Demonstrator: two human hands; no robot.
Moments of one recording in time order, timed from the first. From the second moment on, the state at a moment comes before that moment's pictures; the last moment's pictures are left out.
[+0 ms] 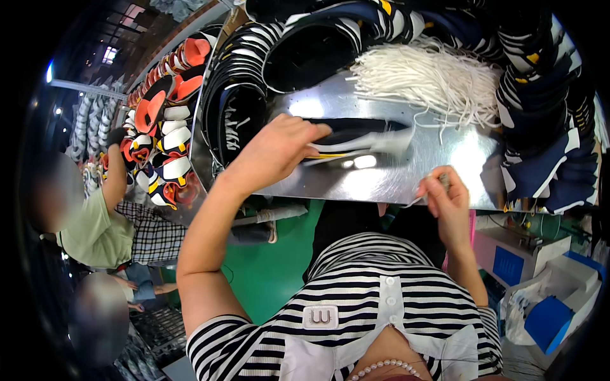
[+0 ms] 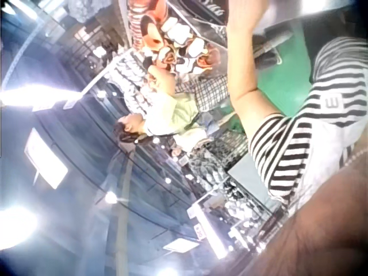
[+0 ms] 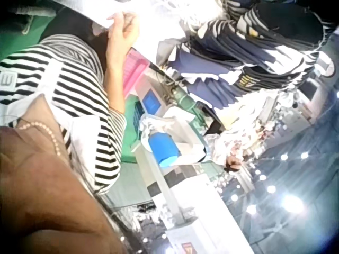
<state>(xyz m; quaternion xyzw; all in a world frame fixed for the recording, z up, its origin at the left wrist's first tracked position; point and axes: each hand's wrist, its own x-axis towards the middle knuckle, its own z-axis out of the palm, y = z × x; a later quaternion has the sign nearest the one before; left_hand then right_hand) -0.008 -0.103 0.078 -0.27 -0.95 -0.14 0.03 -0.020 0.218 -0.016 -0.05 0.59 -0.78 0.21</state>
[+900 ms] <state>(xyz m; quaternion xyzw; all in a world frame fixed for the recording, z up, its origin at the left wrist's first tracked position) -0.045 -0.009 0.005 0.13 -0.55 -0.75 -0.33 -0.069 0.170 -0.043 -0.01 0.60 -0.77 0.19</state>
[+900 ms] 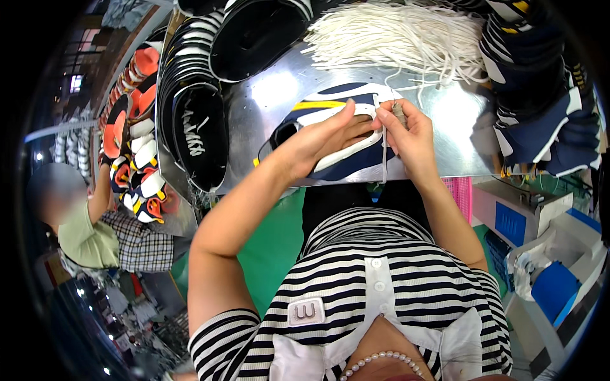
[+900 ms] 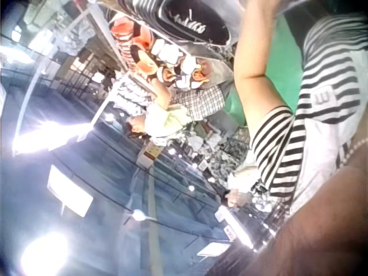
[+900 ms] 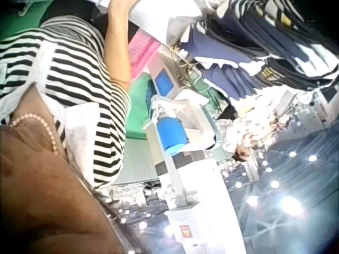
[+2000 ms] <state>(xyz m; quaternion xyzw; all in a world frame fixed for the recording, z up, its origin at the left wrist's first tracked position) 0.004 0.014 -0.015 0.08 -0.71 -0.69 0.04 -0.044 0.197 -0.013 -0.15 0.69 -0.68 0.20</state>
